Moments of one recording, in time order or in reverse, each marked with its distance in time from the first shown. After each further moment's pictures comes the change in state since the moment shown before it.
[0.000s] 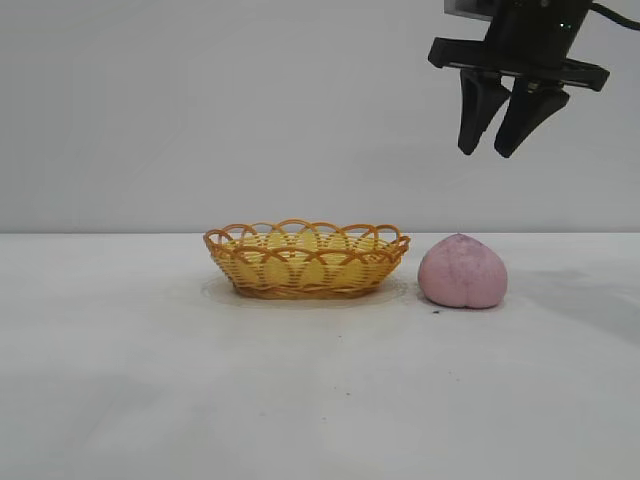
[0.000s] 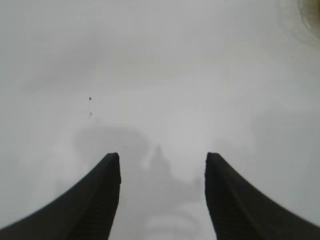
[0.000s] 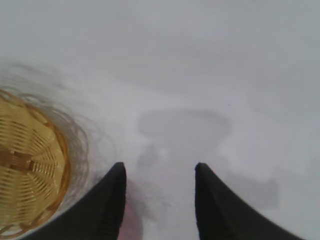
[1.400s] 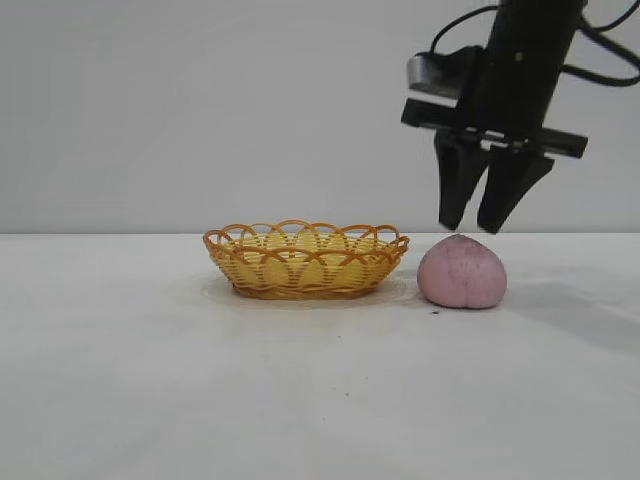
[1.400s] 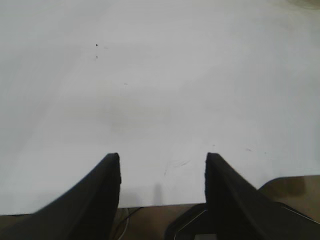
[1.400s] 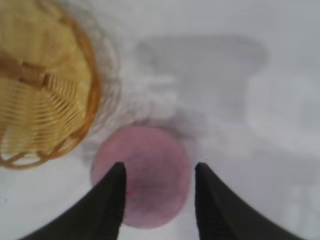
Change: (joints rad) left arm 0.000 -0.155 0.013 0.000 0.175 -0.010; right arm 0.082 0.118 0.000 -0.101 0.189 0.036
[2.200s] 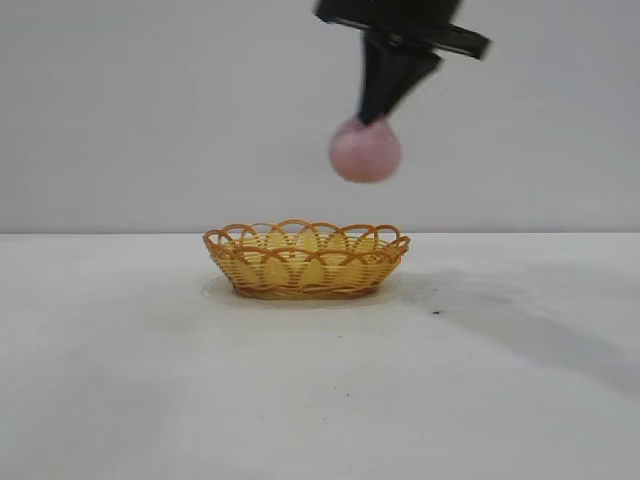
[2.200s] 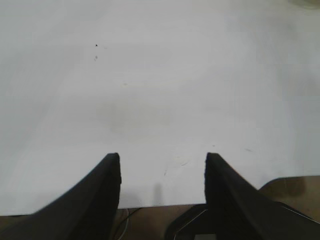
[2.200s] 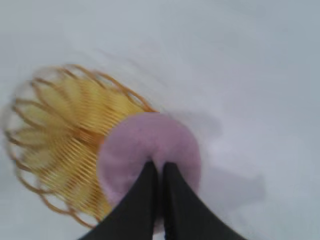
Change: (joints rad) left arm -0.002 0.000 0.000 0.000 0.000 0.000; right arm 0.185 0.116 -0.338 0.109 -0.019 -0.055
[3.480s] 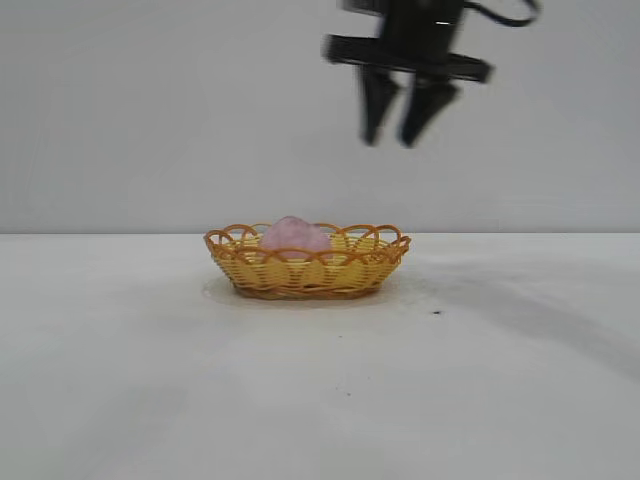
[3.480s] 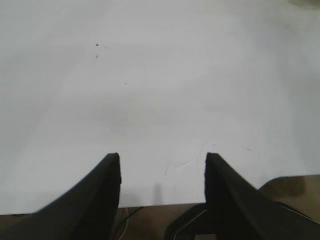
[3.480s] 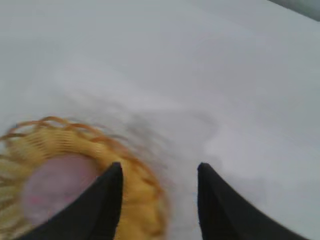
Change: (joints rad) left arm 0.000 0.000 0.000 0.000 0.000 0.000; right arm -0.465 -0.079 -0.010 -0.188 0.036 0.150
